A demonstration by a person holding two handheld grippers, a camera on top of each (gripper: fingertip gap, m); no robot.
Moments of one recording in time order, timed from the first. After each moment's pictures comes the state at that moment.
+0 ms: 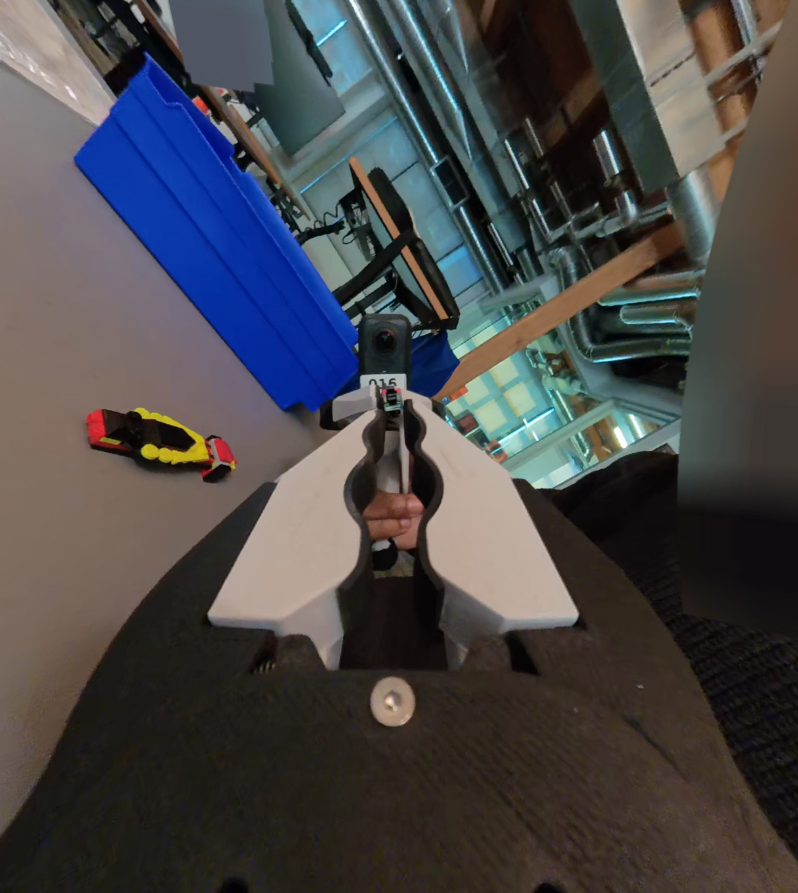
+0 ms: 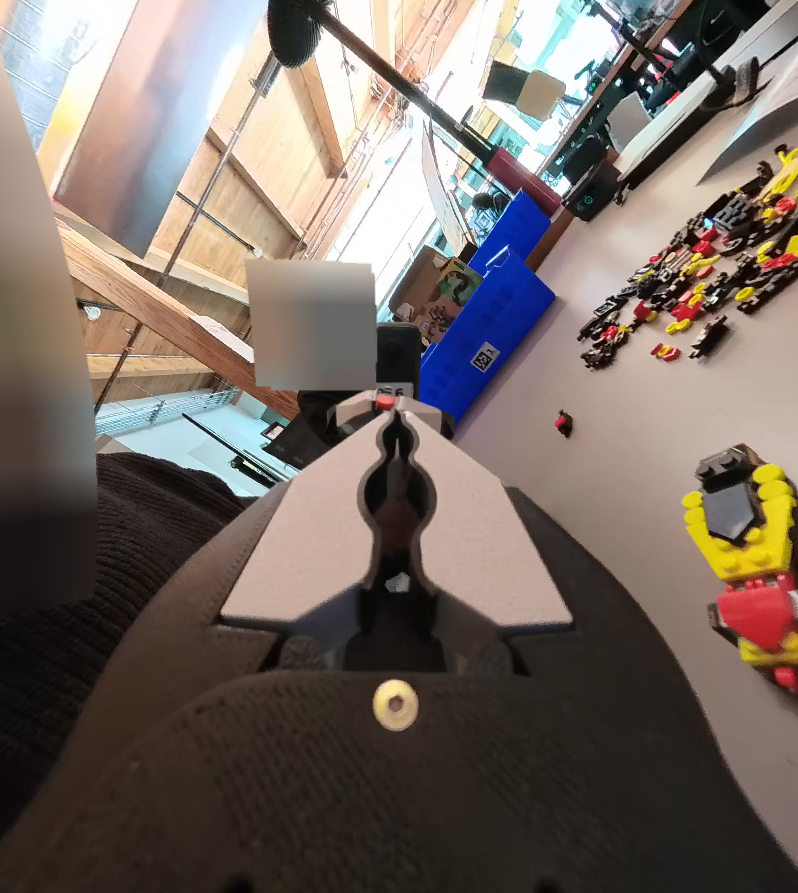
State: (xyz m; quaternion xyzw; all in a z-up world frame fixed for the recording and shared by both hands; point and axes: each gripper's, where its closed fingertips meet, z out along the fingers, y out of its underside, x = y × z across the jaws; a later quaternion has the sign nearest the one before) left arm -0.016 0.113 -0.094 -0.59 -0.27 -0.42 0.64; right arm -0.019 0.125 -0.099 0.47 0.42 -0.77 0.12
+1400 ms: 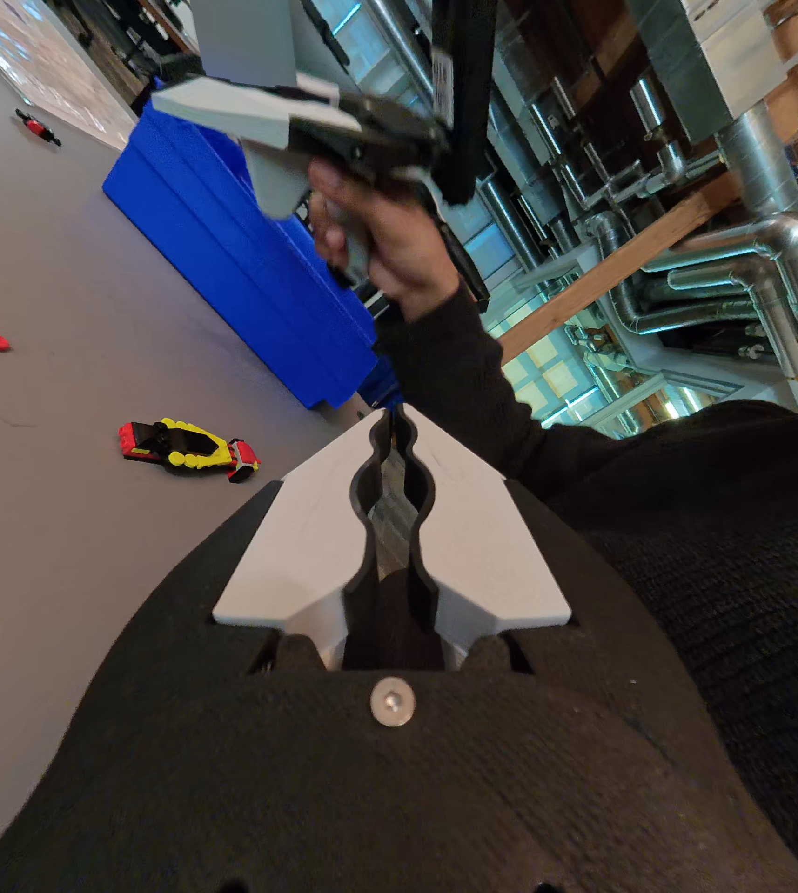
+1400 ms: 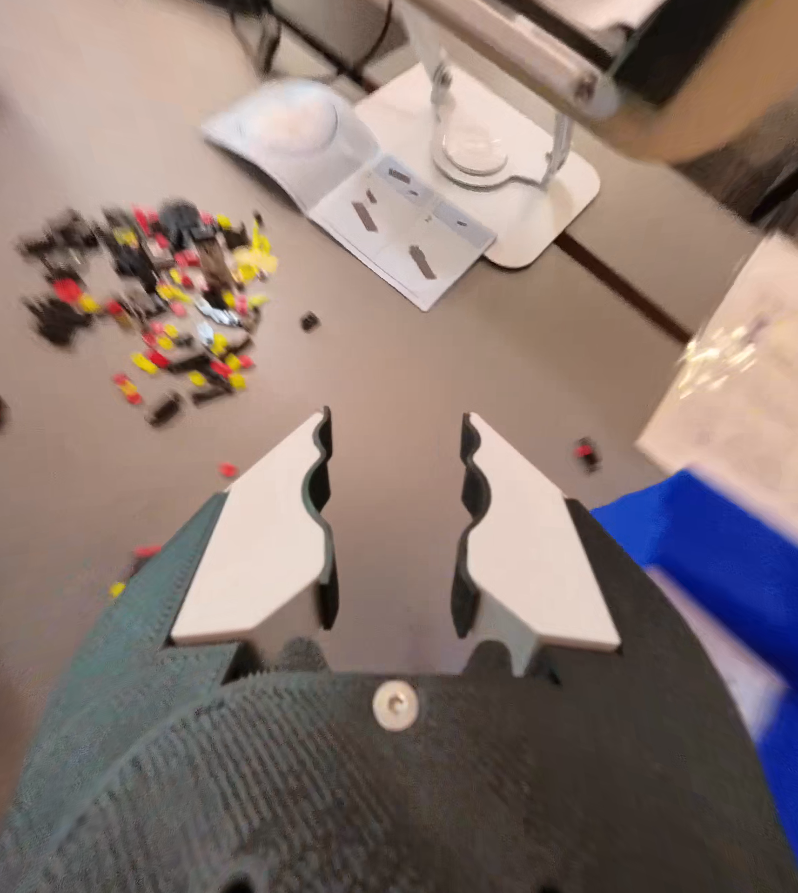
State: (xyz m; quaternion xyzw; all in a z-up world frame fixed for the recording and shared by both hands) left arm -0.016 0.109 -0.092 -0.62 -0.25 -0.38 0.64; right arm -0.177 0.264 -0.106 0.49 0.77 -0.30 -0.28
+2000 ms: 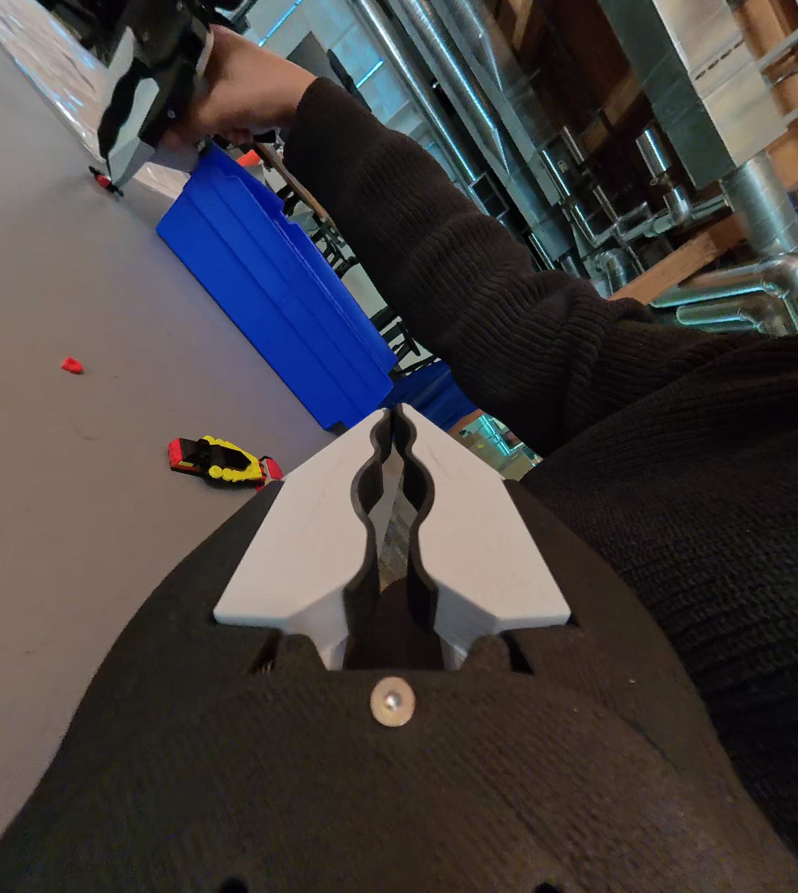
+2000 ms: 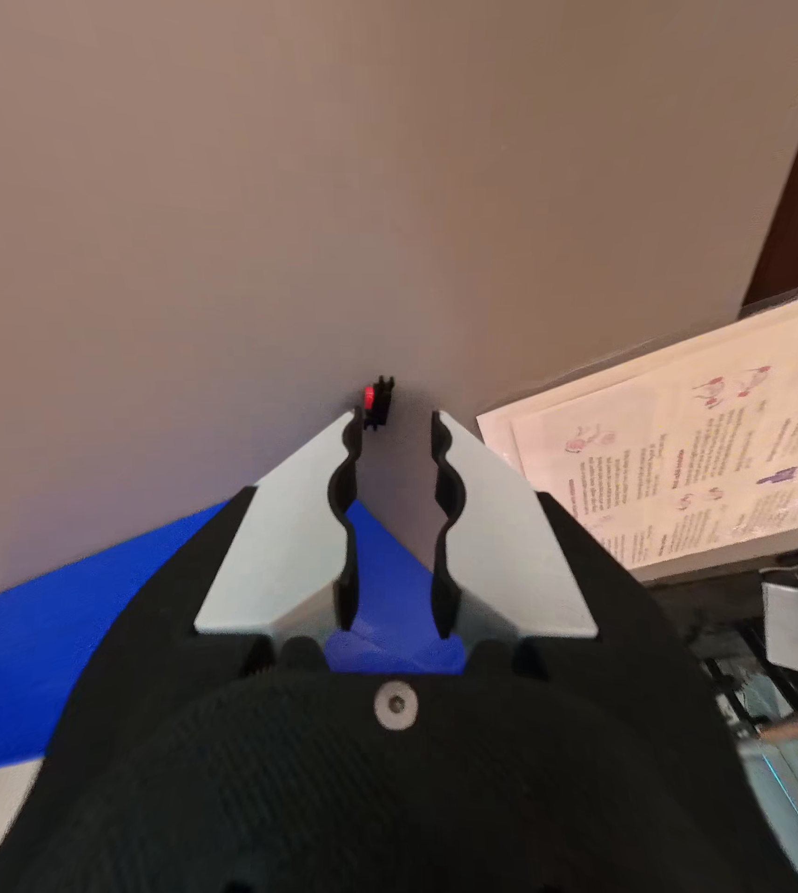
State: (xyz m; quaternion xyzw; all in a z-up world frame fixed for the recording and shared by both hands) left arm -0.038 0.098 -0.091 -0.60 -0.28 -0.36 0.65; right arm -0.248 0.419 -0.223 0.35 0.93 0.12 0.00
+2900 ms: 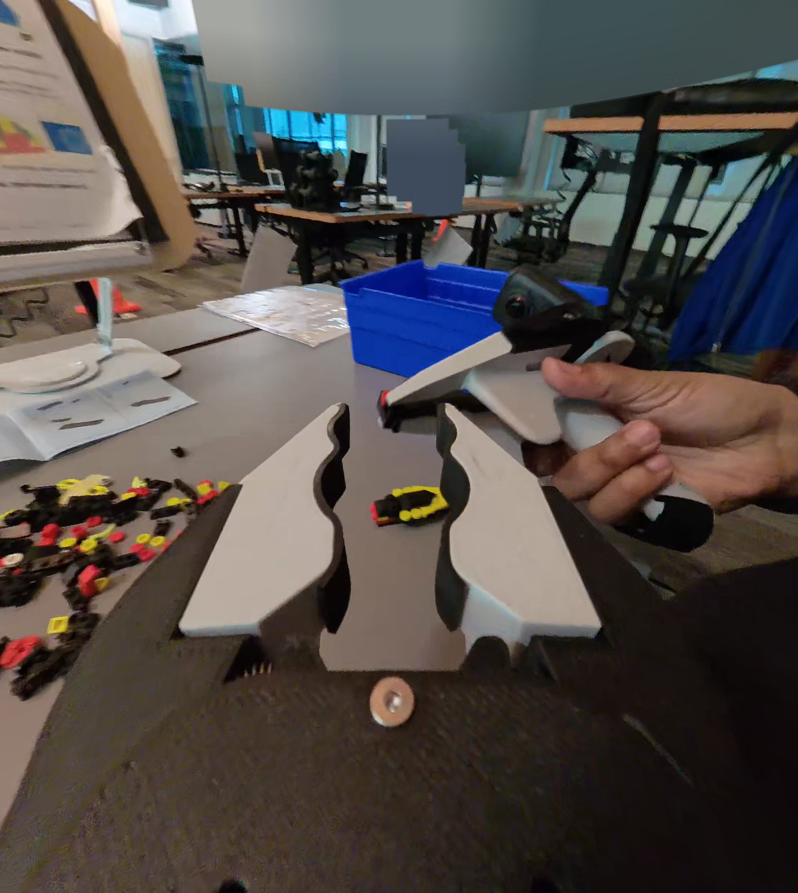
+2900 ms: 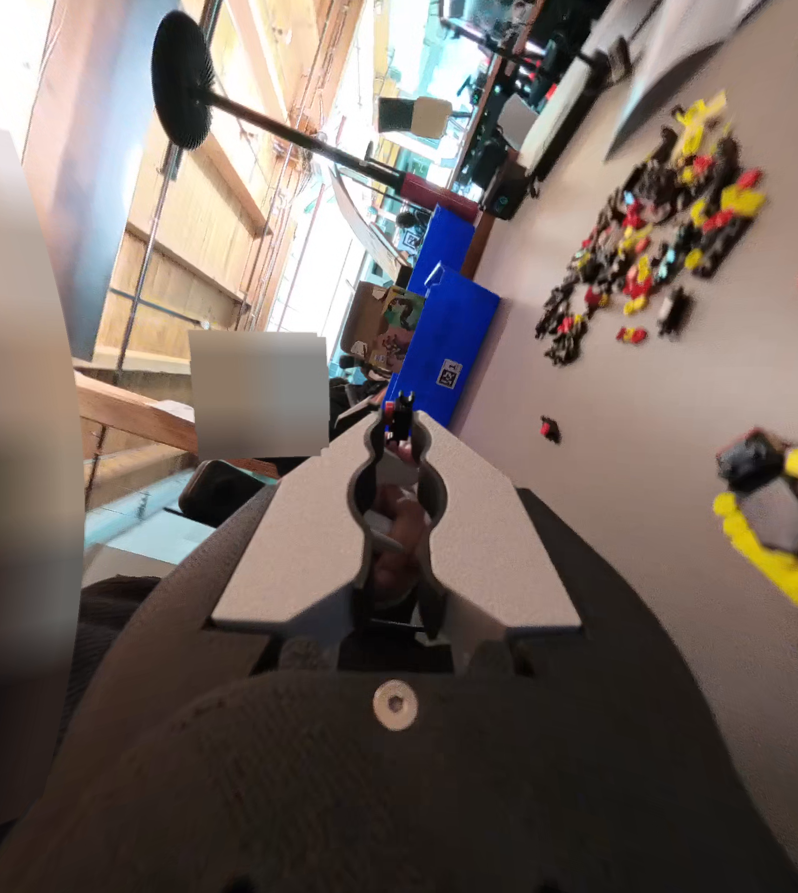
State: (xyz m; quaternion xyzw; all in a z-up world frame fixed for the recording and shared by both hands) left arm -0.040 0.101 -0.091 -0.72 -0.12 0.08 0.68; right arm -0.056 0.111 -0.102 0.58 0.35 -0.72 0.15
